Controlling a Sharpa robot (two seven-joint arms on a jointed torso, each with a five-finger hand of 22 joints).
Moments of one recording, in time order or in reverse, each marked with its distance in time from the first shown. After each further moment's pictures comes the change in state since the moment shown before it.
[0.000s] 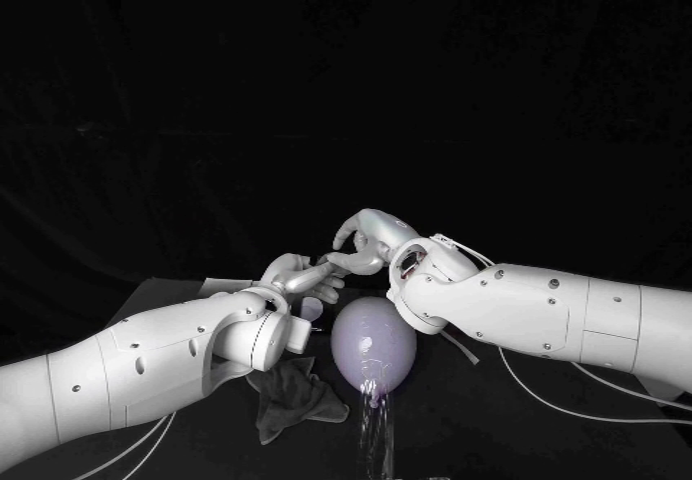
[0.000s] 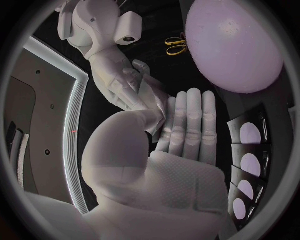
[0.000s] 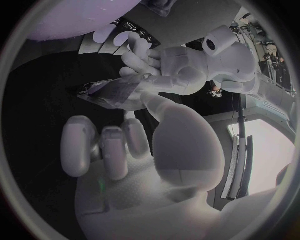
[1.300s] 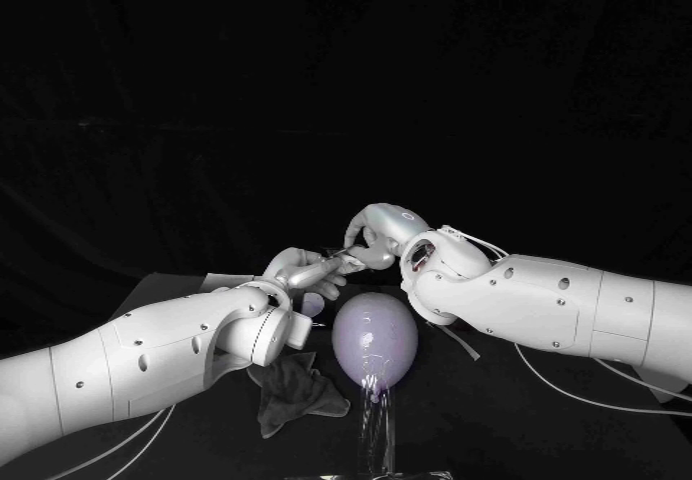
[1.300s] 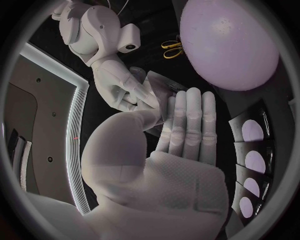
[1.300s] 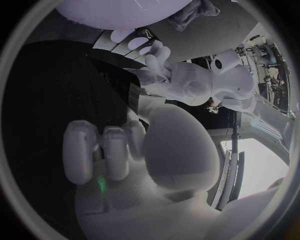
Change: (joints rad) left arm 0.003 -0.001 0.001 0.000 -0.083 0.009 -0.030; left_hand -0.035 -0.002 0.033 -0.050 -0.001 0.007 -0.007 0.024 0.032 0.019 -0.005 0.008 0.011 0.025 -0.004 0.024 0.012 0.002 -0.020 -0.005 0.074 0.044; right arm 0.000 -0.027 0.002 -0.027 -0.135 0.024 0.010; right_hand 0.151 0.133 0.091 -0.102 -0.062 0.120 -0.049 0.076 0.034 0.002 -0.035 0.062 0.000 0.002 -0.024 0.006 0.000 0.000 0.039 -0.022 0.089 0.000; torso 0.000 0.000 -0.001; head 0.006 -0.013
